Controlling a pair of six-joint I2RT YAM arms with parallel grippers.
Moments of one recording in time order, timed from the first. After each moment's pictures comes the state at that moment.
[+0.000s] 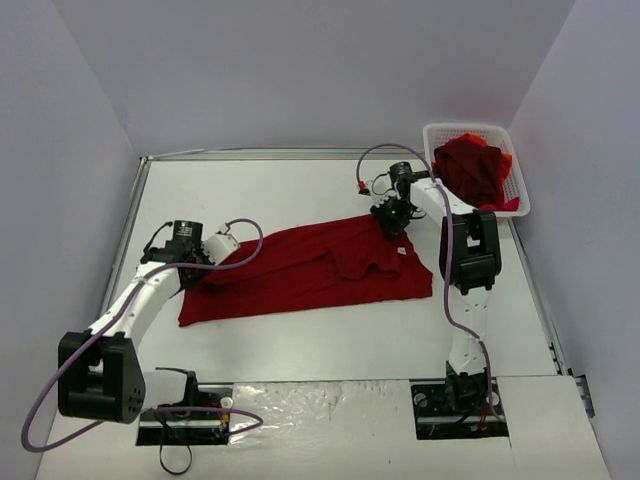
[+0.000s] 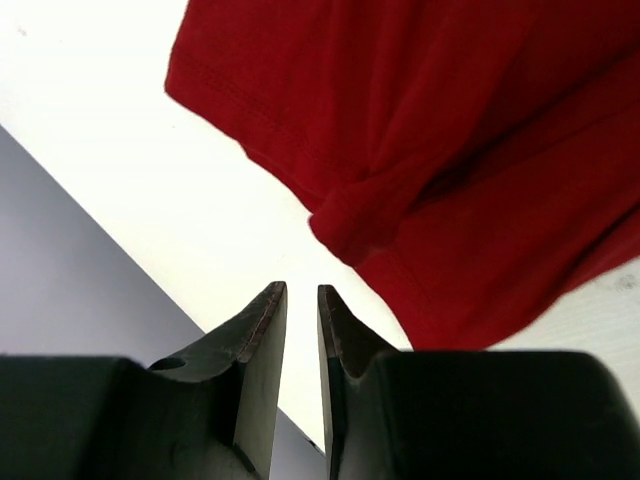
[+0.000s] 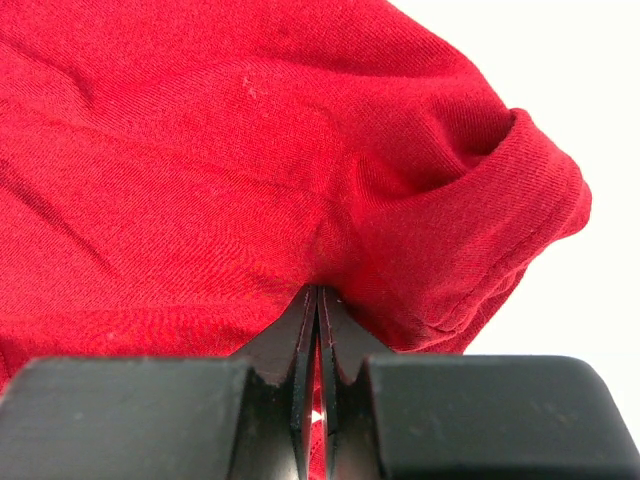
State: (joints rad) left arm -0.11 1.24 0.84 -0.66 -0.11 0.77; right arm 0.20 2.21 1.71 -0.82 -0.25 -0.55
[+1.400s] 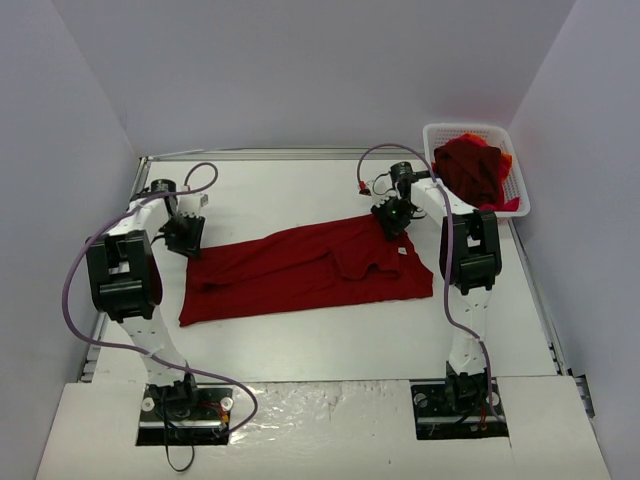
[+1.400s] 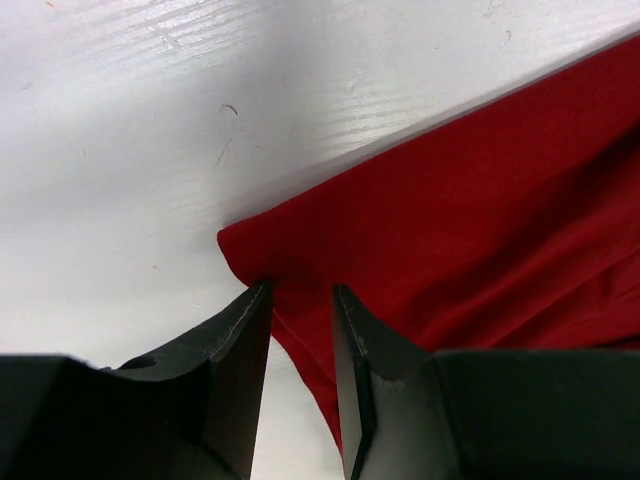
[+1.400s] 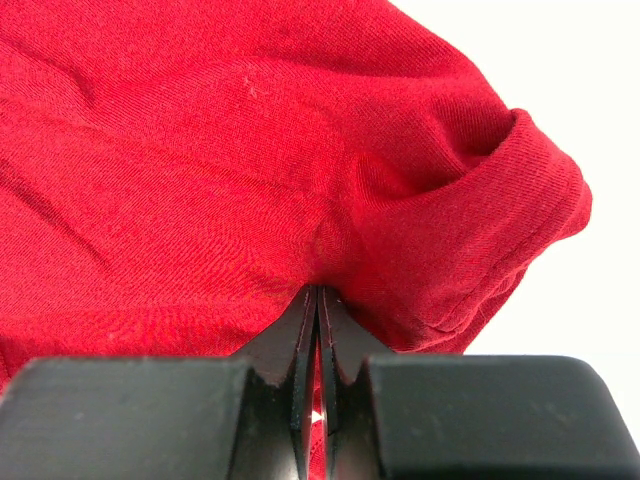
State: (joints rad) left arm 0.15 1.90 1.40 -0.79 0.22 0.32; right arm 0.20 2.21 1.71 -0.81 -0.25 -0.55
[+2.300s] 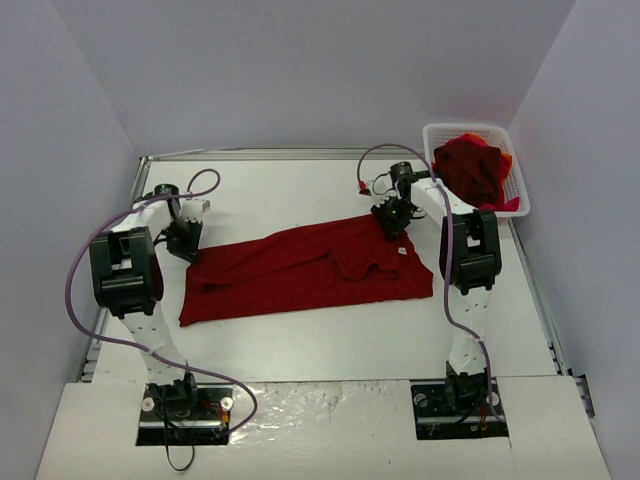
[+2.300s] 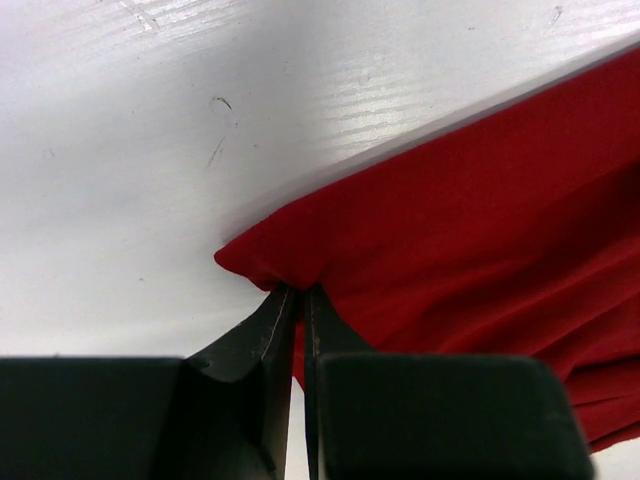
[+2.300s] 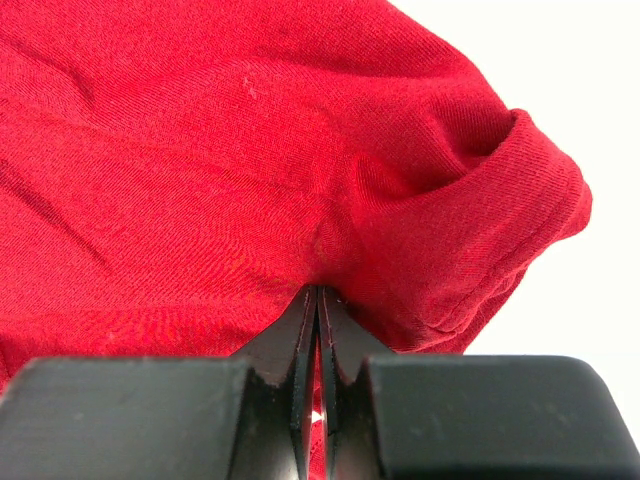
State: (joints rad) left arm 0.15 1.95 1.38 -0.78 0.20 0.33; right arm 0.20 2.22 1.71 -0.82 -0.25 -0.55
